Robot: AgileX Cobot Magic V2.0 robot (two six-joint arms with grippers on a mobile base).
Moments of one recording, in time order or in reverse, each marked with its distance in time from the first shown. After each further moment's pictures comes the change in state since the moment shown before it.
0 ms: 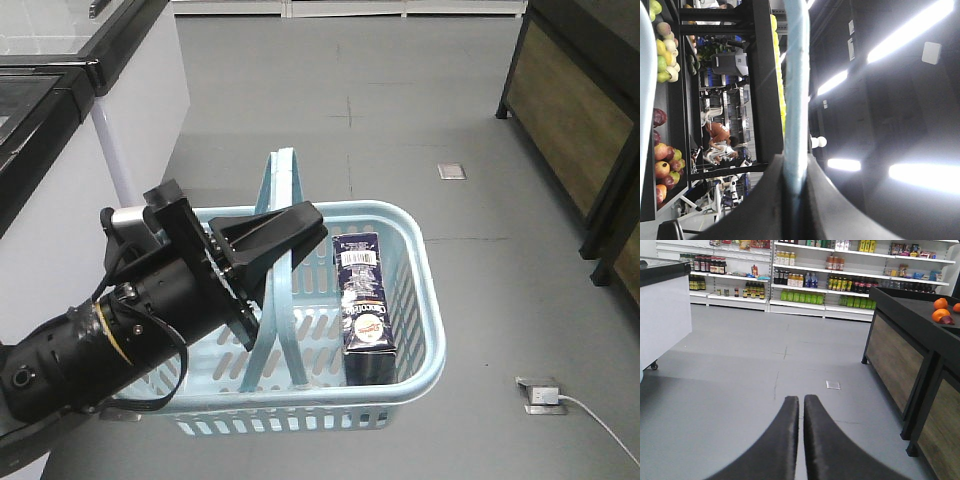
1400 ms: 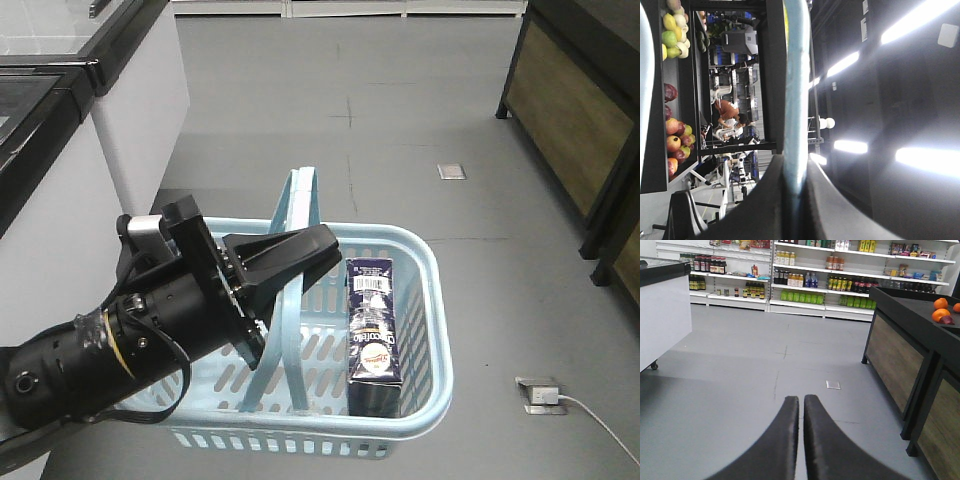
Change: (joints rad) left arm 0.000 0.000 0.000 0.098 0.009 -0.068; right arm 0.000 0.000 0.000 0.000 0.001 0.000
